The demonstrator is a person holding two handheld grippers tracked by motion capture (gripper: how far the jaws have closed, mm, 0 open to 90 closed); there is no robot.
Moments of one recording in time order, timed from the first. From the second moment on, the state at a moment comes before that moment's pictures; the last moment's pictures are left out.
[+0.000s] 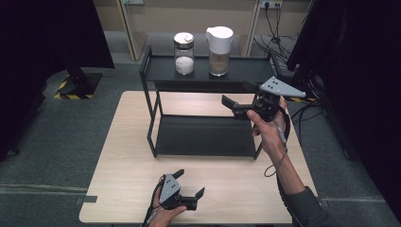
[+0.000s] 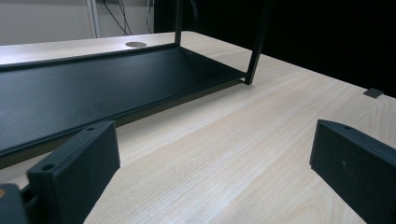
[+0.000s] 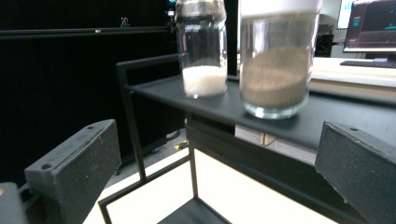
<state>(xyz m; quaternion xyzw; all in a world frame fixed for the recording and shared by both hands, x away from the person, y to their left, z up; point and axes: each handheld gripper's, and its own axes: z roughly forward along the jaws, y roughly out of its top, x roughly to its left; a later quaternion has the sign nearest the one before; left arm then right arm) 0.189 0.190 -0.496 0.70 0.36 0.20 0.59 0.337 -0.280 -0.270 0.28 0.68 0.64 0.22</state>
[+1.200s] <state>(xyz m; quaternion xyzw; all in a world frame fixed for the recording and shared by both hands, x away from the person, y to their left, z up) 0.189 0.189 -0.497 0.70 0.36 0.21 0.59 0.295 -0.305 -0.353 0.27 0.70 0.63 0.21</state>
